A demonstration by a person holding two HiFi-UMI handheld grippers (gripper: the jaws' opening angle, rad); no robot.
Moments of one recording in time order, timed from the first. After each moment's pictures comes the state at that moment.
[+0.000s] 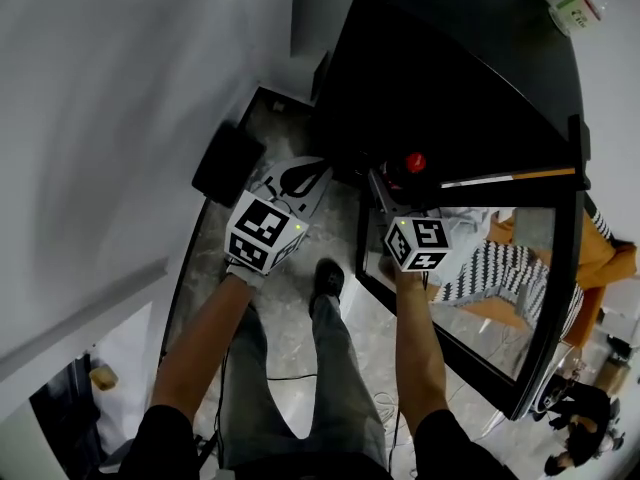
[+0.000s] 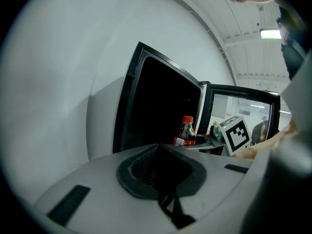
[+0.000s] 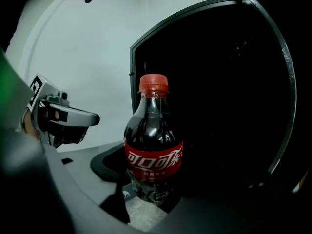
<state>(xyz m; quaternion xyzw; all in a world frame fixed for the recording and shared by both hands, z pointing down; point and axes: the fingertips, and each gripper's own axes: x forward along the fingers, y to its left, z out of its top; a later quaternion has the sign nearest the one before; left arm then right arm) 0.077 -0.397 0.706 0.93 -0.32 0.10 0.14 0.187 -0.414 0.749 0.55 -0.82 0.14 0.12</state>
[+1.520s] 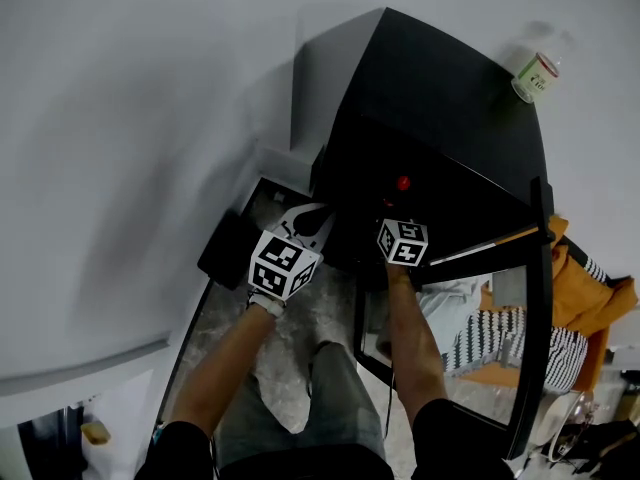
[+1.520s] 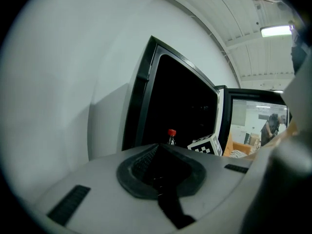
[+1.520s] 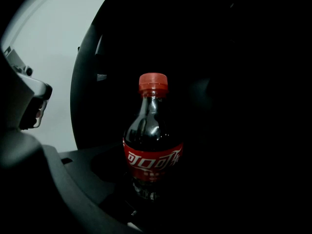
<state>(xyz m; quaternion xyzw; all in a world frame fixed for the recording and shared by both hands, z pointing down) 0.095 -0.471 0.693 0.93 -0.35 0.06 0.12 0.234 -0.563 0.786 0.60 -0.78 0.11 0.10</state>
